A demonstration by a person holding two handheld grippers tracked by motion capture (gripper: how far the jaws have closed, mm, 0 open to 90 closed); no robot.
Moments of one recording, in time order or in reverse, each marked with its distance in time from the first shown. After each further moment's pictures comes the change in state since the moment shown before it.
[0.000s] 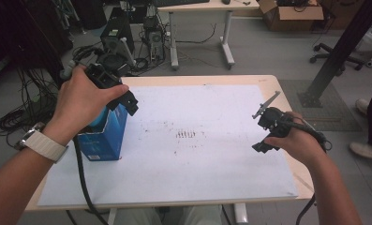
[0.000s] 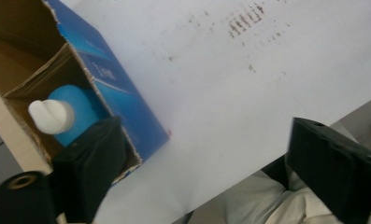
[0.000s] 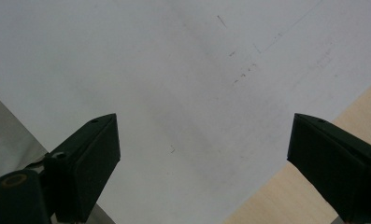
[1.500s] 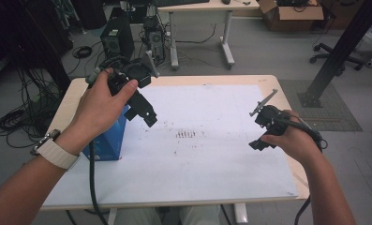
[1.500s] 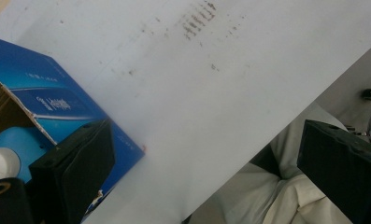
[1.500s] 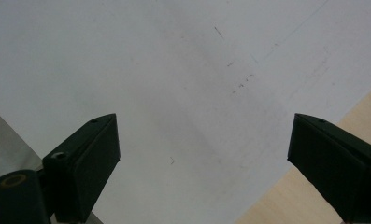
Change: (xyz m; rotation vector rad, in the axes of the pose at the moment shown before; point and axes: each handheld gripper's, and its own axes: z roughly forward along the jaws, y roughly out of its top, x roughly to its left) left arm -0.033 0.009 0.014 0.004 -0.063 0.145; right arm 0.000 0.007 0.002 -0.017 -0.006 0.017
